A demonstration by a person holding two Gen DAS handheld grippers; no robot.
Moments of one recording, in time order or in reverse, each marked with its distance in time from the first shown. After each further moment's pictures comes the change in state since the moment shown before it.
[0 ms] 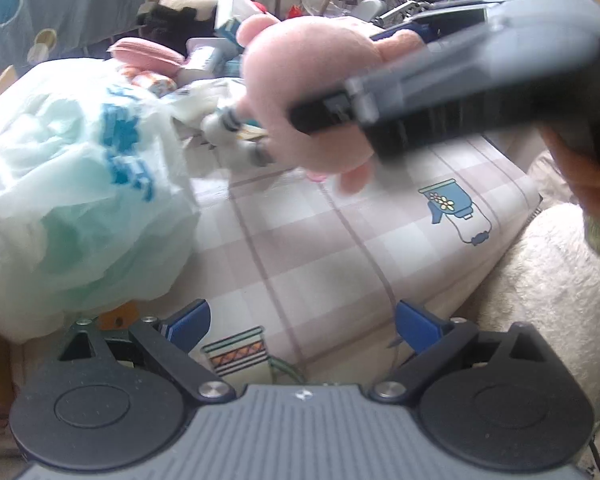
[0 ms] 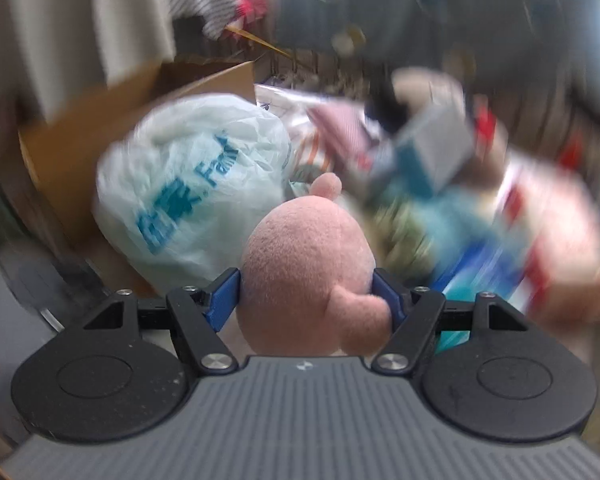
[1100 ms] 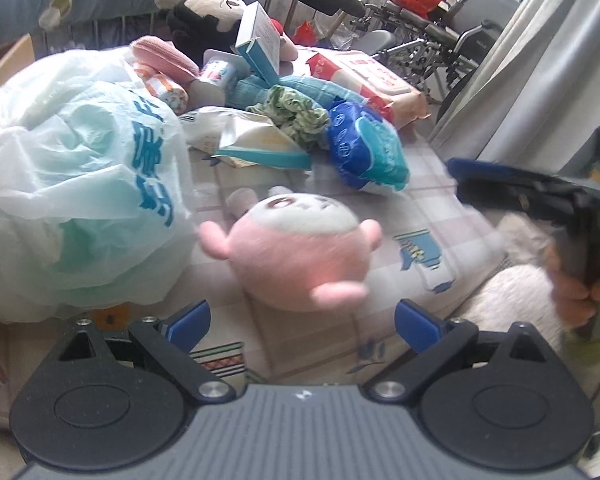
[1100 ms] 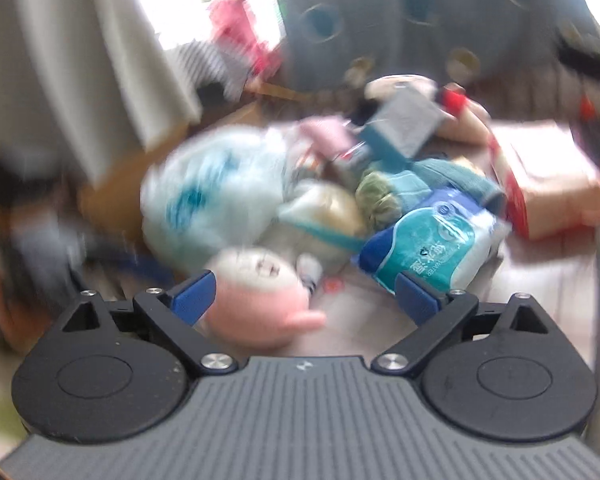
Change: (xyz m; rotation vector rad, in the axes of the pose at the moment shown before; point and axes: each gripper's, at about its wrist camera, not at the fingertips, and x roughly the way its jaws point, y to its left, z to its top) left arm -0.022 0.016 0.014 -0.169 -0.030 -0.139; right arm -0.046 -0.104 -0.104 0.595 -0.213 0.323
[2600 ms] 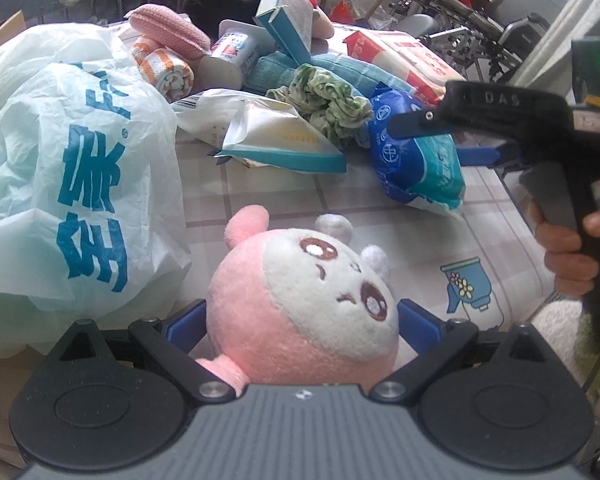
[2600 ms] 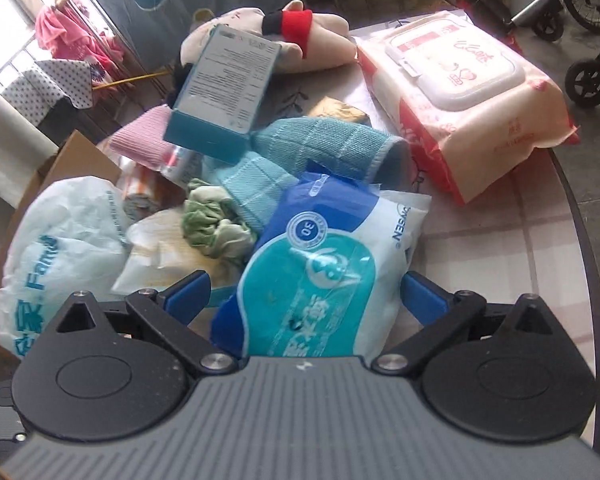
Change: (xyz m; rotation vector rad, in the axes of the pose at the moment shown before) left arm 0.061 0.004 0.032 -0.069 0.057 0.100; right arm 0.098 -0.066 0.046 0.269 0.195 -0.358
